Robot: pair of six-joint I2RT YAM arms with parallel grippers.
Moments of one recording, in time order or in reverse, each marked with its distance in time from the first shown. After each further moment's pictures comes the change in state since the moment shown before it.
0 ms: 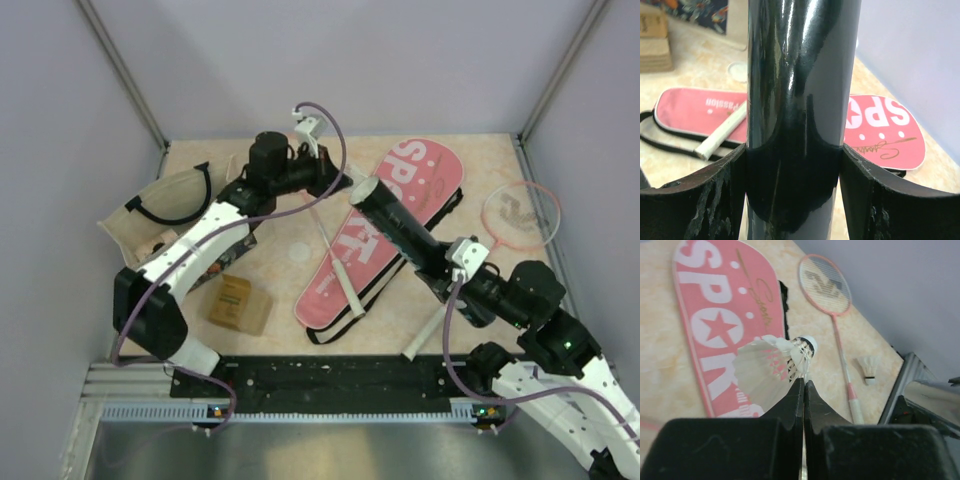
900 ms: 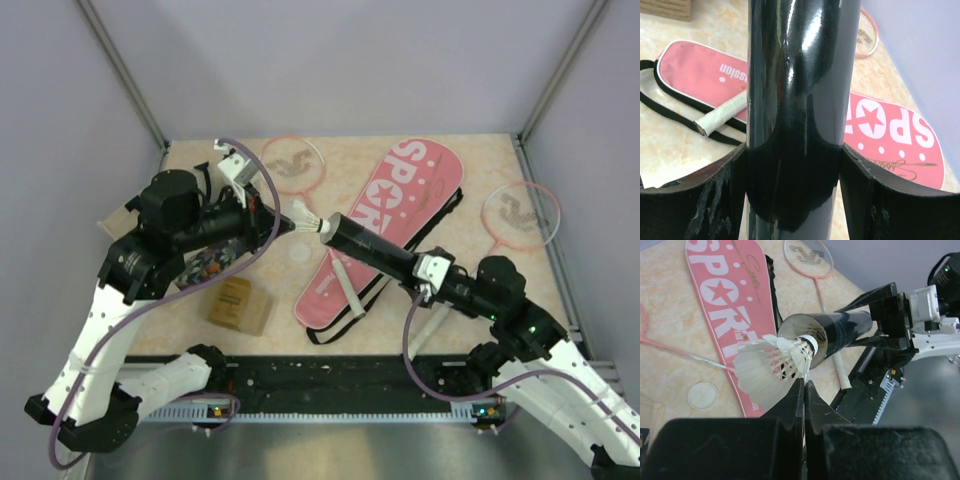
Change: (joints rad) left arm 0.001 -0.579 0.115 -0.754 -0.088 0.218; right arm 0.000 0.077 -0.172 0.072 -0.171 -0.218
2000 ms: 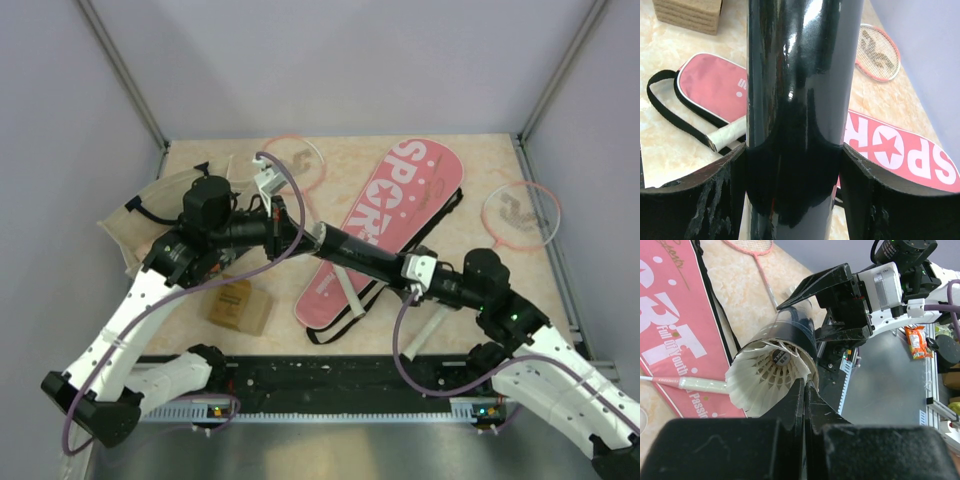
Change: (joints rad) left arm 0.000 0.012 -0.280 0.275 0.314 -0.110; right arm 0.000 0.102 -0.043 0.178 -0.141 -0.020
